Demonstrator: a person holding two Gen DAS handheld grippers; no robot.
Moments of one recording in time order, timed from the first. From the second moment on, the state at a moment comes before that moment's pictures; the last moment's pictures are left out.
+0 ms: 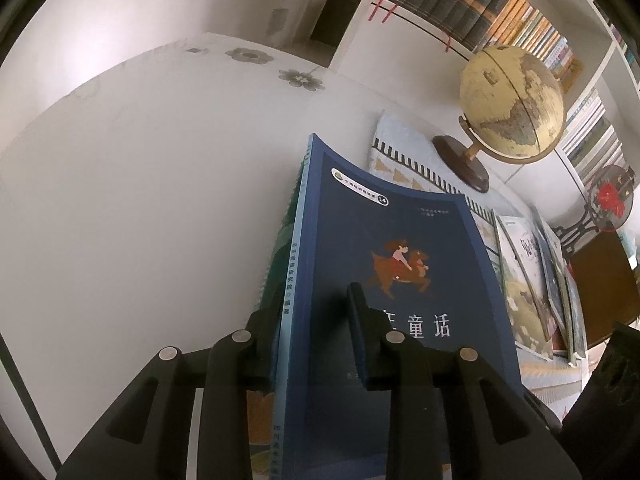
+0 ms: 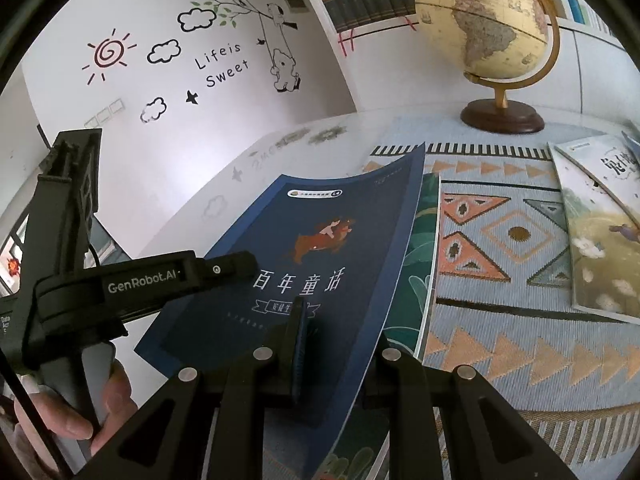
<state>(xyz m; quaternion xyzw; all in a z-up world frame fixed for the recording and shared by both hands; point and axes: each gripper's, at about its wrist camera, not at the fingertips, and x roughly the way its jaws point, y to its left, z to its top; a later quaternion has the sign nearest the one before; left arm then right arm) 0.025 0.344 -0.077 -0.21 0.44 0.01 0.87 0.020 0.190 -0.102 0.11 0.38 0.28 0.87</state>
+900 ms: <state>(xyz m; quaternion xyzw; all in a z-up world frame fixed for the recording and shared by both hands) 0.019 0.346 -0.068 -0.18 0.41 0.07 0.89 0.012 0.181 -0.098 0.12 0.41 0.27 0.86</state>
